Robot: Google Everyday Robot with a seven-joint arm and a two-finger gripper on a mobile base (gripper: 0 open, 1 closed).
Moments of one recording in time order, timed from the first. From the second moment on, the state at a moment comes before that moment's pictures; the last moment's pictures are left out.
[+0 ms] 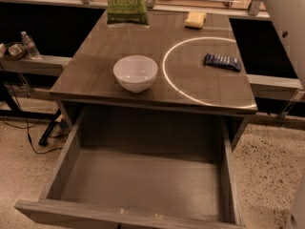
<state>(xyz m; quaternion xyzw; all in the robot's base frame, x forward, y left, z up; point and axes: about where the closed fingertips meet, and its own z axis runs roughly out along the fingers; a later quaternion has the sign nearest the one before) 0.729 0.034 1.106 -0.46 0.64 0.18 0.60</state>
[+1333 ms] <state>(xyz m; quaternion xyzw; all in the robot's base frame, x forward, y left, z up) 0.550 -0.024 1.079 -0.51 0.64 0.26 0.51</state>
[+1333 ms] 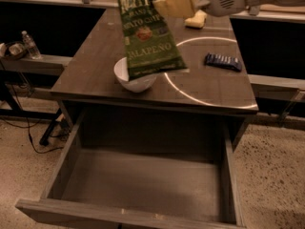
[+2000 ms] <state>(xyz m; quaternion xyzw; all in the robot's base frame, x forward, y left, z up) 0.509 -0.077 1.081 -0.49 0.66 0.26 0.51</state>
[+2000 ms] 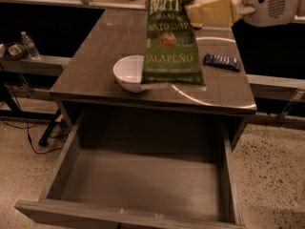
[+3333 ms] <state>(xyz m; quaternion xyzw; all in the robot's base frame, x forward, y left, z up) 0.417 -0.101 0.931 -0.49 0.66 0.36 0.45</state>
